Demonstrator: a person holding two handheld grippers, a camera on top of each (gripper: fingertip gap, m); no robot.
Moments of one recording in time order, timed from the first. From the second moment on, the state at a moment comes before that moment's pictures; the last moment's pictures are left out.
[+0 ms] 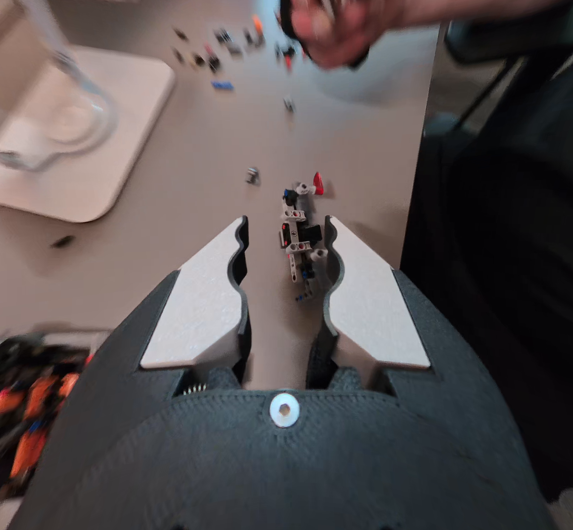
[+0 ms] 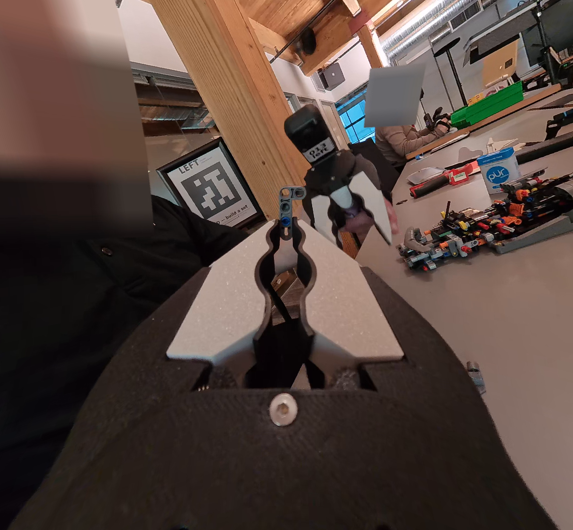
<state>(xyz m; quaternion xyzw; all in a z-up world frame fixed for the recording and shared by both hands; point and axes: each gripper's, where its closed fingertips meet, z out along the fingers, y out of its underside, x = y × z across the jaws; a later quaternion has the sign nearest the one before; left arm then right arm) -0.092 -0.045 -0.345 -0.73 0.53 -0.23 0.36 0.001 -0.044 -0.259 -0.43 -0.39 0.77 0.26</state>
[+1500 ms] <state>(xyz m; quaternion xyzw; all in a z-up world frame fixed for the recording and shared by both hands) -0.121 -0.075 -0.411 -0.75 0.48 -0.11 0.44 -0.014 -0.044 -0.285 -0.48 -0.40 0.74 0.25</state>
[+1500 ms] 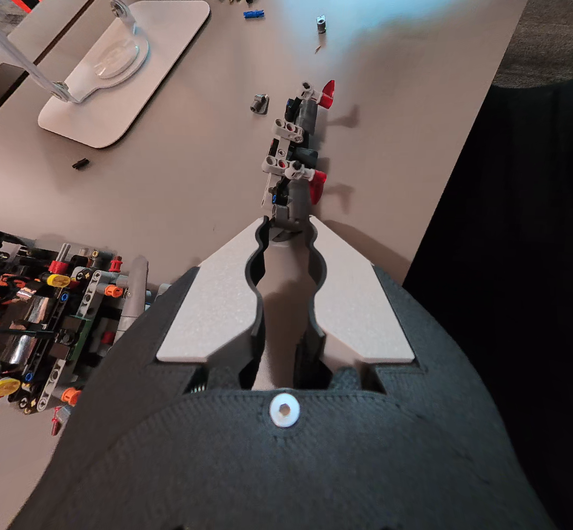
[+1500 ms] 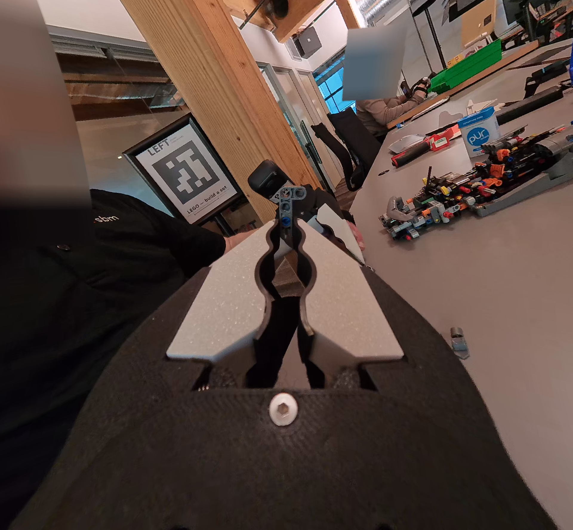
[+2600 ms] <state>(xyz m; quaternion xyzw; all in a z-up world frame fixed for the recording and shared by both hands) -0.124 -0.072 -0.400 -0.76 0.45 -0.16 0.45 -0.011 -0.040 -0.284 -0.47 -0.39 0.76 0.24</state>
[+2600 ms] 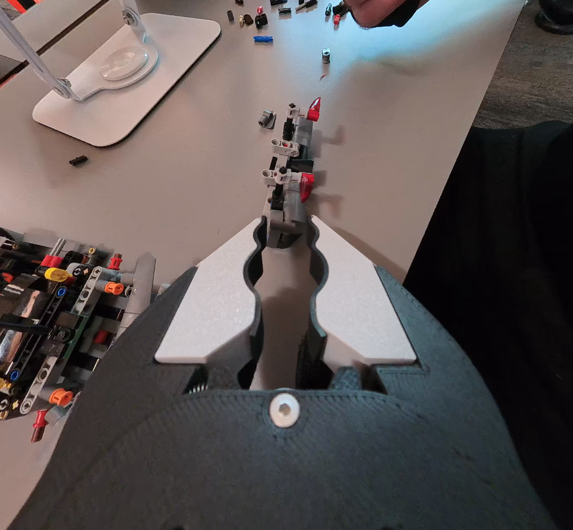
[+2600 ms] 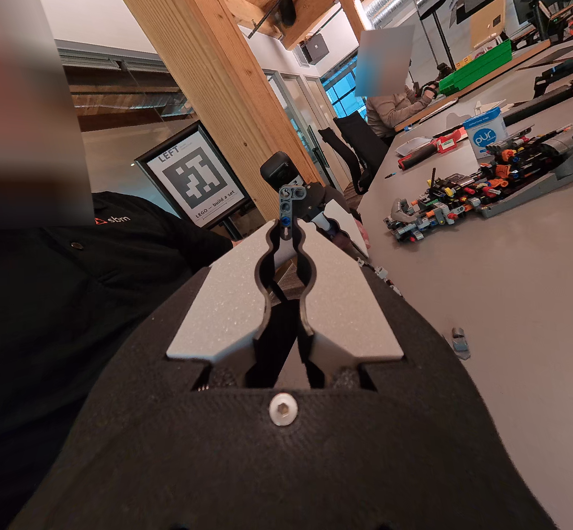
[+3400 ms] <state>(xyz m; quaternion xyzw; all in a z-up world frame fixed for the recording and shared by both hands) -0.132 -0.072 -0.392 -0.76 0.44 -0.15 0.46 -0.003 -0.037 -0.264 -0.45 -0.38 0.76 0.28</state>
